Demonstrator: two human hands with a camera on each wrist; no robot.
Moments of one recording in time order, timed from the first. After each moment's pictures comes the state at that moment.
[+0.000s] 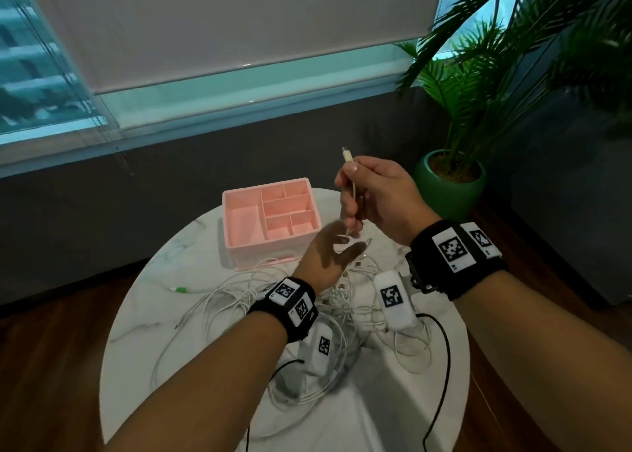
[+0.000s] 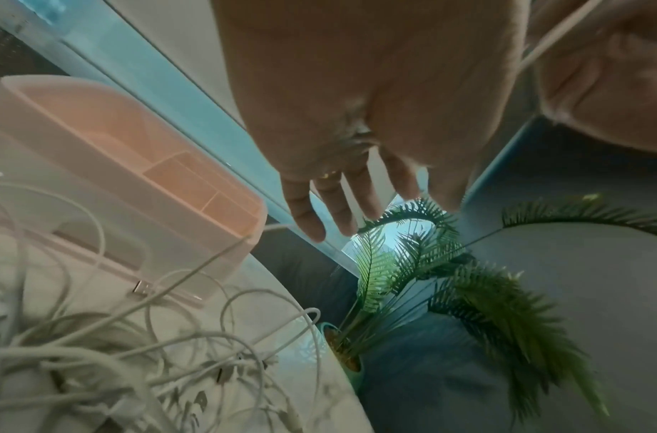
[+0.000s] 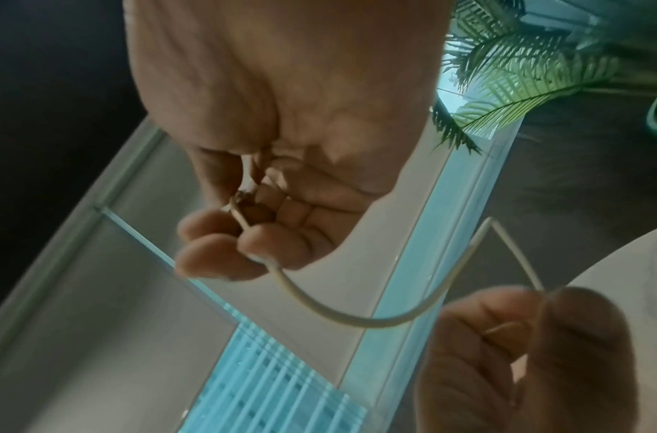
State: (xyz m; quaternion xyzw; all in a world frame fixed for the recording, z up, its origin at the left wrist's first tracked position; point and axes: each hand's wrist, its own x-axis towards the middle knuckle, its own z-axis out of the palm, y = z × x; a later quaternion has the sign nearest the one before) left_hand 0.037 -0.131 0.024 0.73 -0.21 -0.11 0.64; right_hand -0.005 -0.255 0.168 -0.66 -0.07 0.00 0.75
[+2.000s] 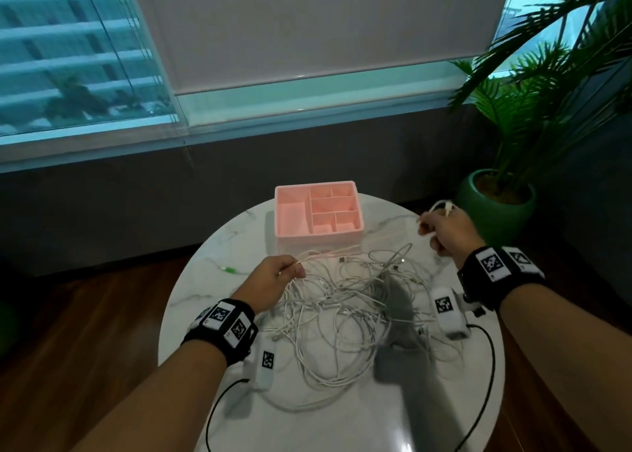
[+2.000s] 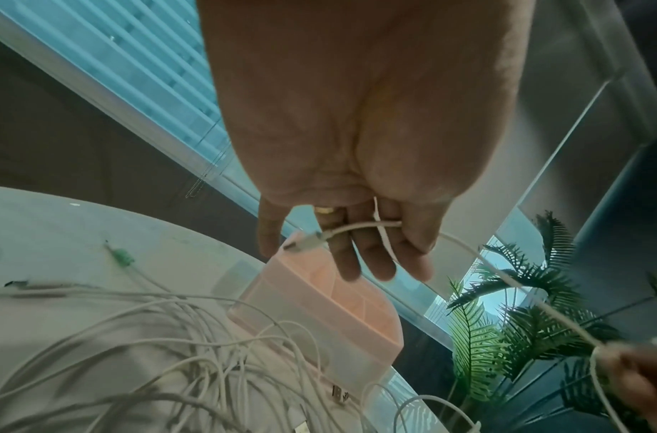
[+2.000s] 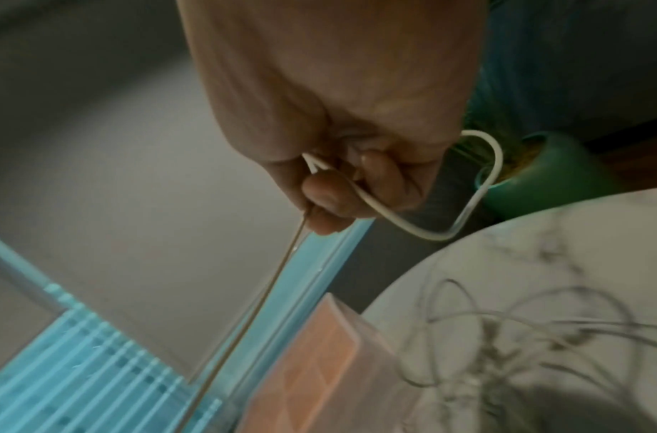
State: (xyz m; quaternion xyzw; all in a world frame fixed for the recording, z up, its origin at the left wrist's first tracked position) left_hand 0.007 0.051 0.030 0.87 -0.17 -0.10 0.45; right_hand 0.007 -0.295 0.086 -0.77 0.25 -0.06 0.59
